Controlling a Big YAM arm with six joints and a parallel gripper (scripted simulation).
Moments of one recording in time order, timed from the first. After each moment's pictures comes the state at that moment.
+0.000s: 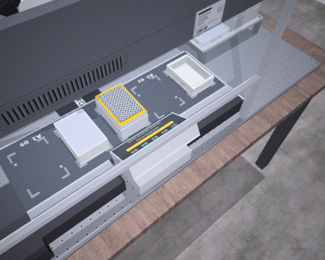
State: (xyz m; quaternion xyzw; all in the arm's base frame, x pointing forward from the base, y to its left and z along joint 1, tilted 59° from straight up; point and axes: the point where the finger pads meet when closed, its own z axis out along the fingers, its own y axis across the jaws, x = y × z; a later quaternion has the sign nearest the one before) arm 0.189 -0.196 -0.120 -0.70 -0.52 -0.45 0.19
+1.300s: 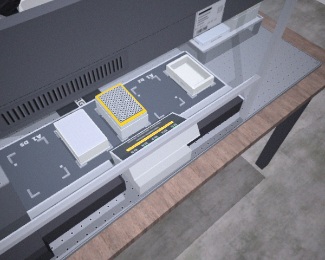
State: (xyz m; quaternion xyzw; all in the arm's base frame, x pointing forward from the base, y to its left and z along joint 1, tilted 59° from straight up) arm 0.114 -0.157 -0.161 -0.69 -0.53 -0.46 0.18
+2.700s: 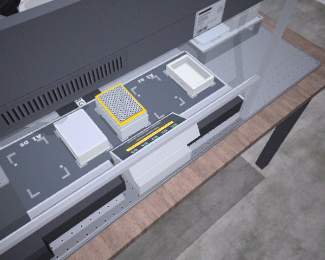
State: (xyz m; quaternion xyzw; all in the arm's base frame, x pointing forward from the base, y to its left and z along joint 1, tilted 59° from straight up) arm 0.142 -0.110 -0.194 -0.69 -0.53 -0.46 0.18
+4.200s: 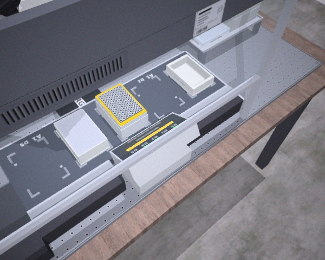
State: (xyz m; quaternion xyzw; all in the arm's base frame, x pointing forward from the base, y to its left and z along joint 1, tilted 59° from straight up) arm 0.171 -0.064 -0.228 -0.69 -0.53 -0.46 0.18
